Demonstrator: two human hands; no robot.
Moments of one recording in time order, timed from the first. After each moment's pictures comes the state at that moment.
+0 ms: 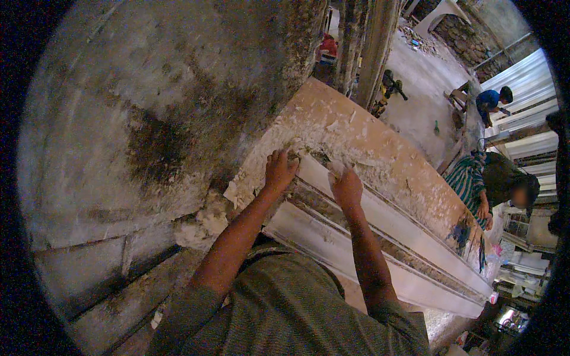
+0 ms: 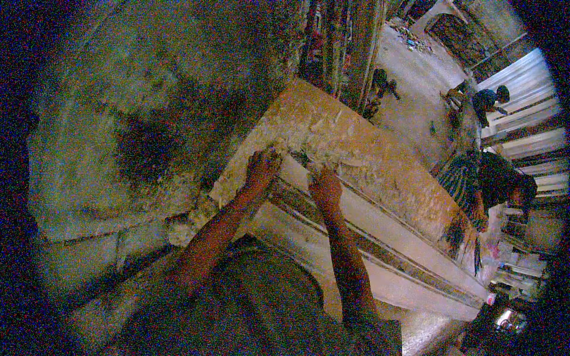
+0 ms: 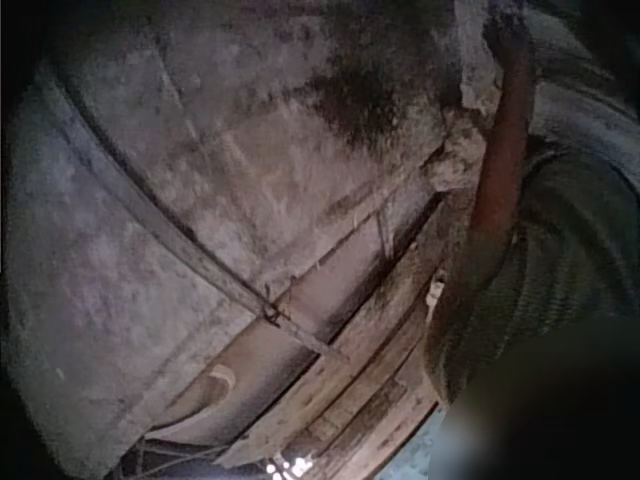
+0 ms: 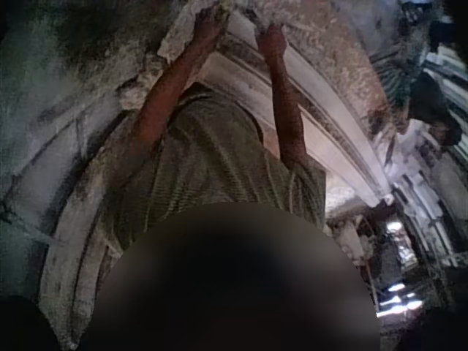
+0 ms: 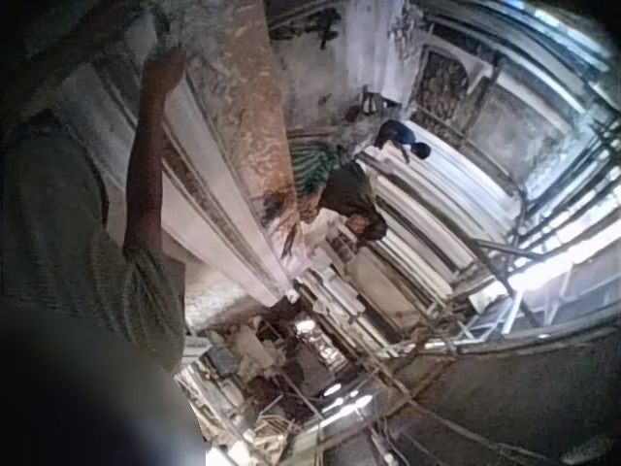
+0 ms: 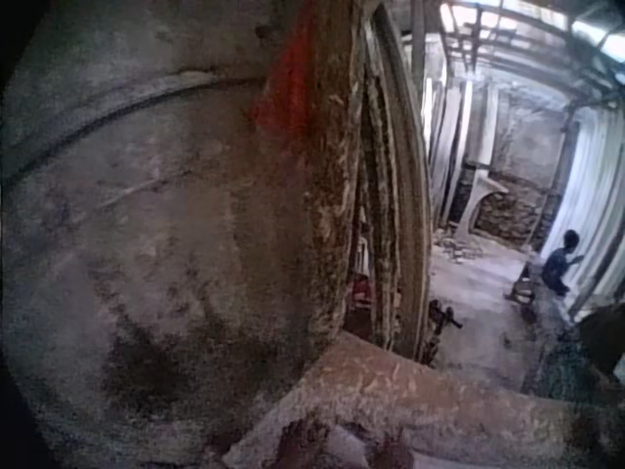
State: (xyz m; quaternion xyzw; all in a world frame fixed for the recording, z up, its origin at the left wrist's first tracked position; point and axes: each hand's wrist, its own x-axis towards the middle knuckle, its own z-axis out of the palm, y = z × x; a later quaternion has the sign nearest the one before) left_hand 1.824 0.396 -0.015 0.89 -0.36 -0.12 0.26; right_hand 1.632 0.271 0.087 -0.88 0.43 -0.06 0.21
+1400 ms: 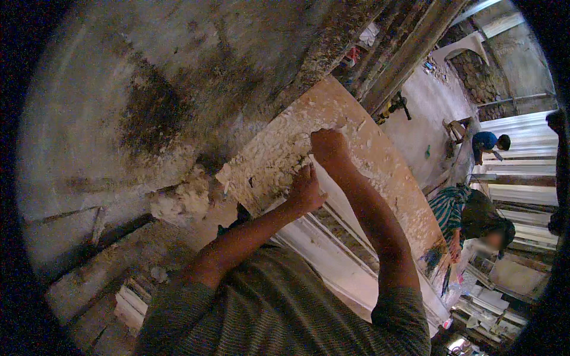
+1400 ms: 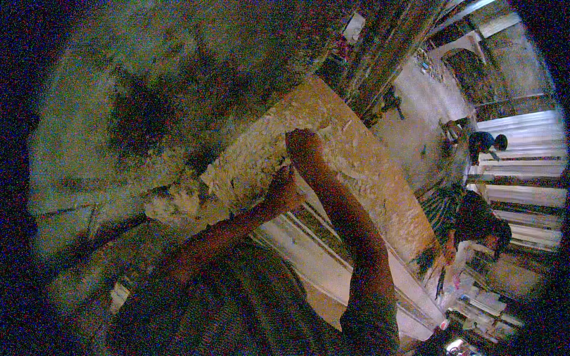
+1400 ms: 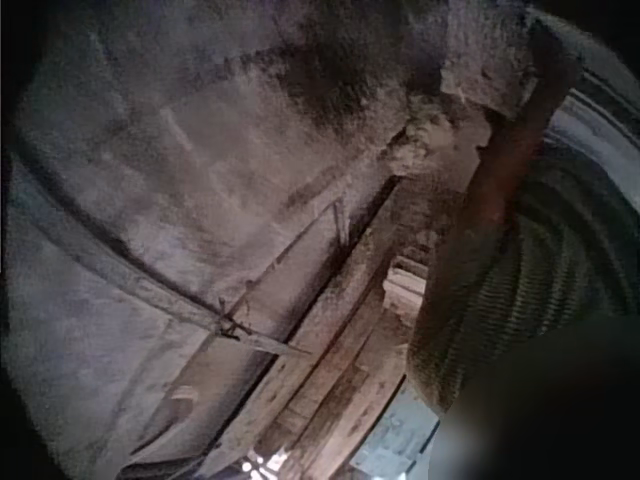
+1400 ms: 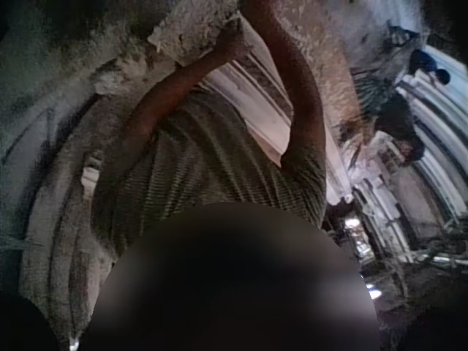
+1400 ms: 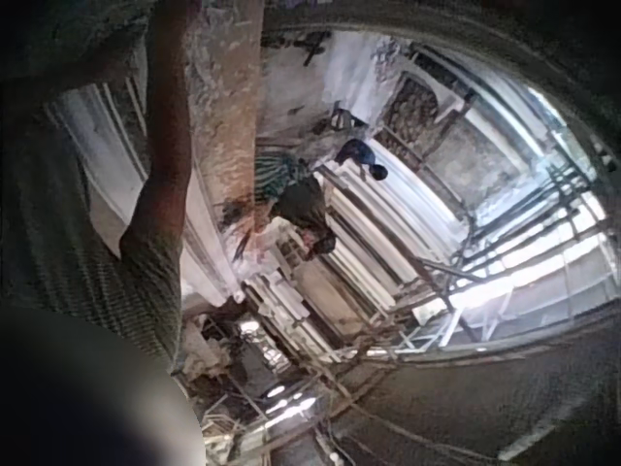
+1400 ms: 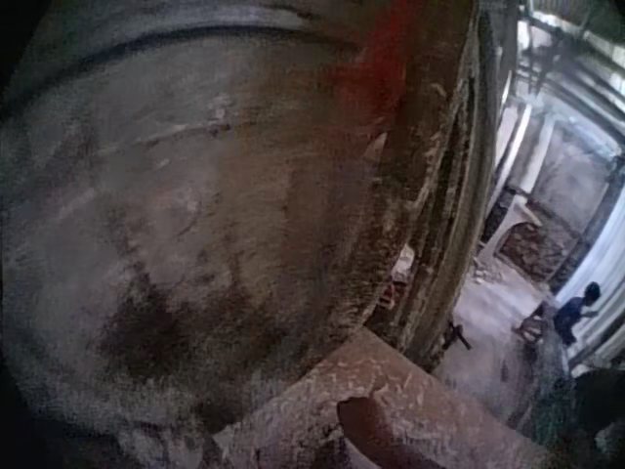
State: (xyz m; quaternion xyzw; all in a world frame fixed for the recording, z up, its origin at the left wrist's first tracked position) left_hand 1.732 0.387 0.051 0.84 -0.41 -0.18 0.31; right_hand 1.791 0.246 0.162 -1.00 0.05 0.06 -0.05
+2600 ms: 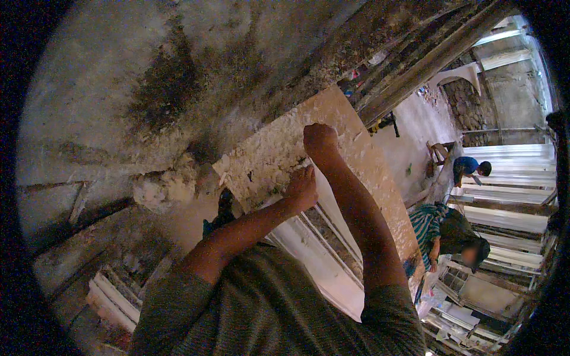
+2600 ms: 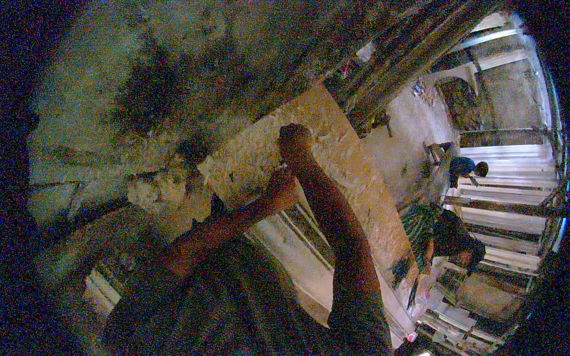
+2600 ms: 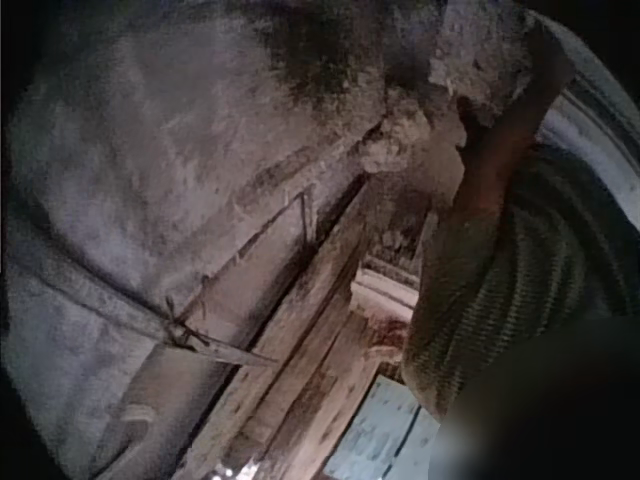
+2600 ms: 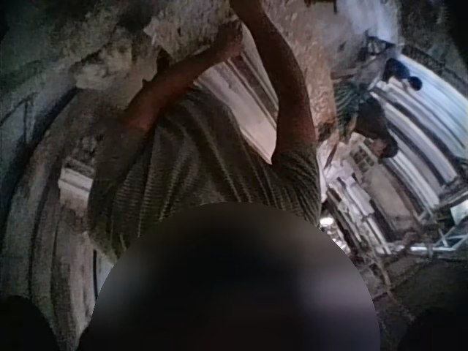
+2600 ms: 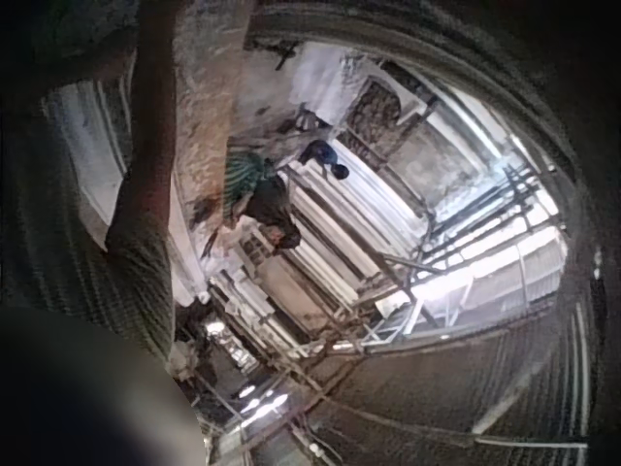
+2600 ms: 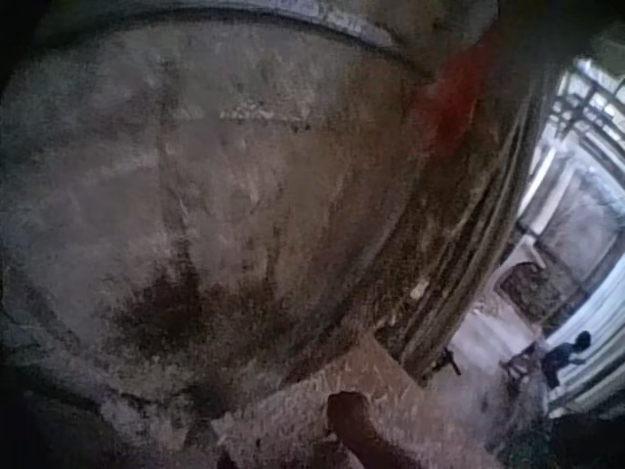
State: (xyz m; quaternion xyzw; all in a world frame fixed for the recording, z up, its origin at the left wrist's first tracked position) left_hand 1.733 0.392 0.050 0.86 -0.42 -0.15 0.25; right_hand 1.835 0.299 0.181 -0.97 0.07 0.20 -0.09
